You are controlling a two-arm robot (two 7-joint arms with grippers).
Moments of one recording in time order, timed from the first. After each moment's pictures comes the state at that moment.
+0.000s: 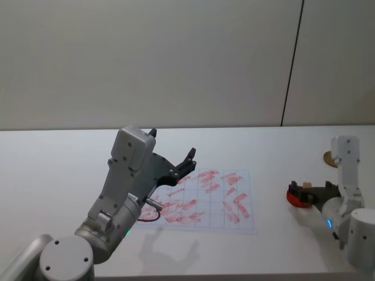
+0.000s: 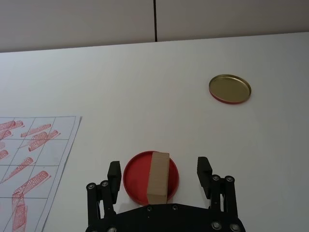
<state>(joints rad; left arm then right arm) -0.24 0.38 0.45 -1.63 -0.20 0.01 -0.01 0.47 0.11 -0.22 -0.98 0.27 0.28 -0.10</state>
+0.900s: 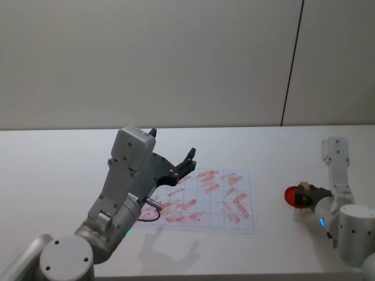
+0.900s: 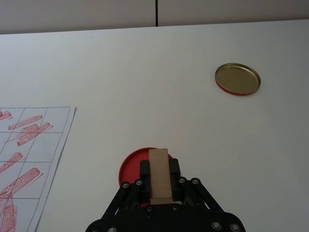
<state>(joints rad) -0.24 0.38 0.45 -1.63 -0.20 0.01 -0.01 0.53 0.08 -0.23 -0.87 0.25 0.29 -0.11</state>
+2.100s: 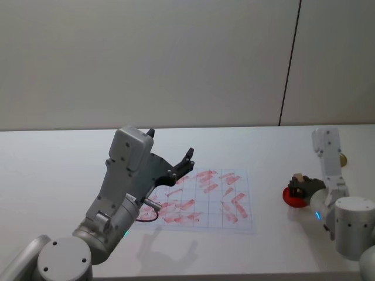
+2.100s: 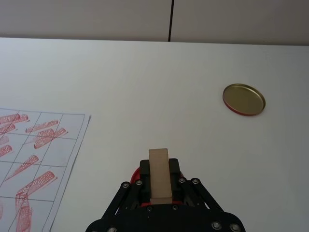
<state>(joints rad) -0.24 0.38 0.45 -1.63 -0.20 0.01 -0.01 0.53 0.08 -0.23 -0.92 0.18 0.32 -0.08</state>
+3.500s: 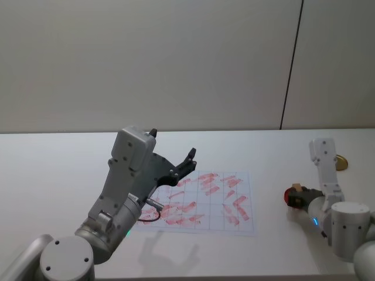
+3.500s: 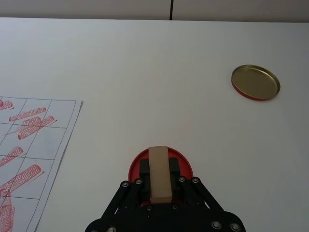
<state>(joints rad) -0.24 0.38 0.45 -1.63 -0.20 0.01 -0.01 0.63 0.04 -0.22 -0.67 0.17 0.26 -0.04</state>
